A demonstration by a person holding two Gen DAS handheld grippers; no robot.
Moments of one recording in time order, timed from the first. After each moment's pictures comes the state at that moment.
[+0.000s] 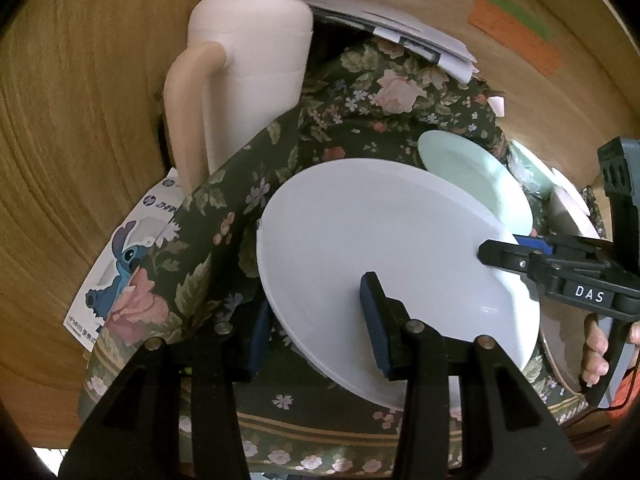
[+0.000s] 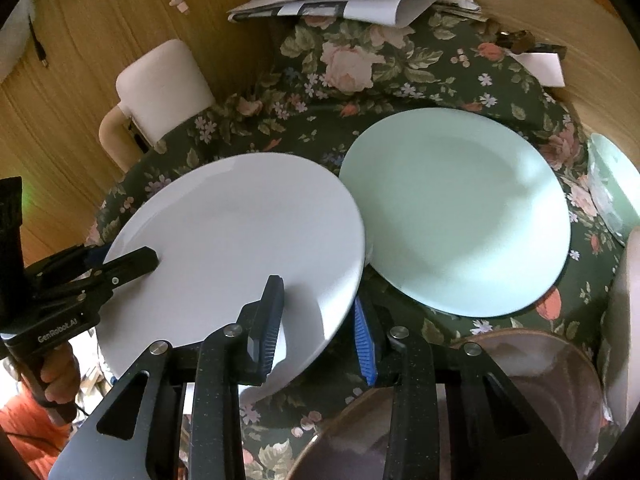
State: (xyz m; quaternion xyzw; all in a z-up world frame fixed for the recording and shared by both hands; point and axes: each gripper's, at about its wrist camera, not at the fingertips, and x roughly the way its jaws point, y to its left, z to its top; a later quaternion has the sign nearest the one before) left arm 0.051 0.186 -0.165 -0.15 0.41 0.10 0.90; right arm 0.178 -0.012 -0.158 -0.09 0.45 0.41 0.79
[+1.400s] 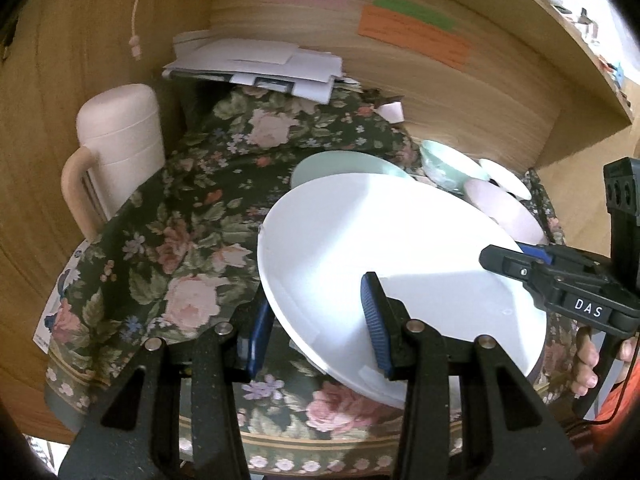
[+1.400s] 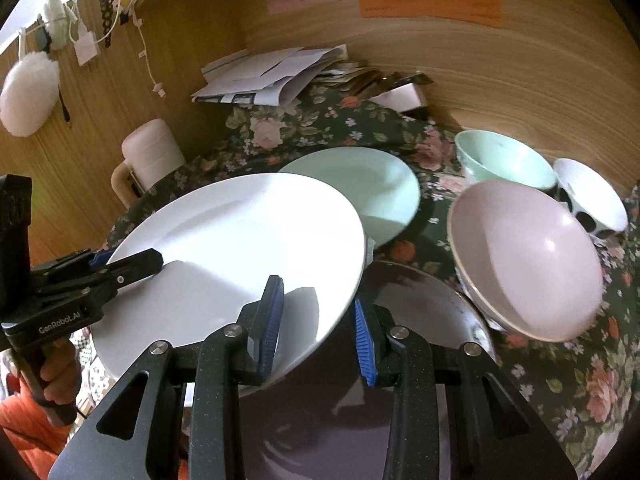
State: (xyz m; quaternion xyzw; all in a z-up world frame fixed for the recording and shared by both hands) left arm 0.058 0.088 -0.120 -0.10 0.36 0.02 0.93; right arm 0.151 -0.142 -0.119 -0.03 0.39 0.36 0.85
